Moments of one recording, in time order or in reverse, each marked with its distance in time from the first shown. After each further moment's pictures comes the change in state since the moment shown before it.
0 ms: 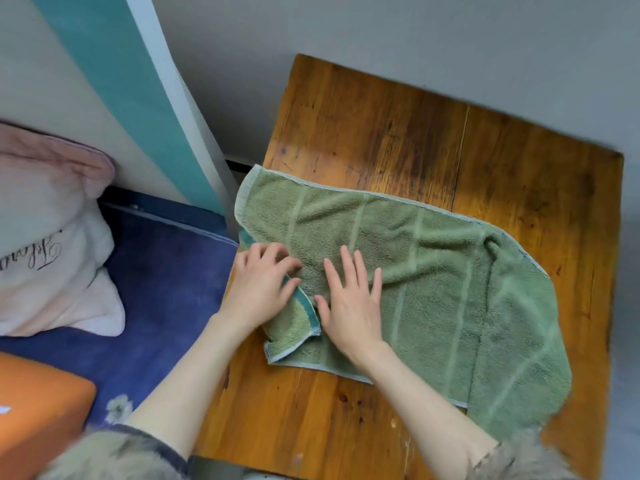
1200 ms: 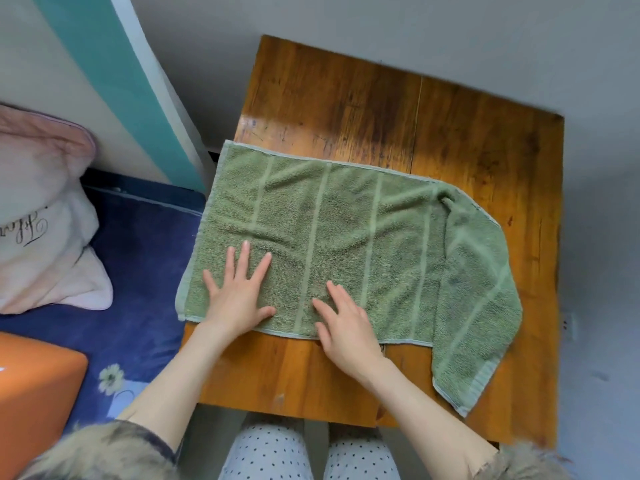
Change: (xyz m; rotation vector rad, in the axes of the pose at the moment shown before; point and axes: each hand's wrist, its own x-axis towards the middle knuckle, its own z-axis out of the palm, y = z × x) left_hand -0.078 0.022 0.038 0.060 -0.343 -0.212; right_hand -0.111 0.036 0.026 0.200 -0.195 -0.048
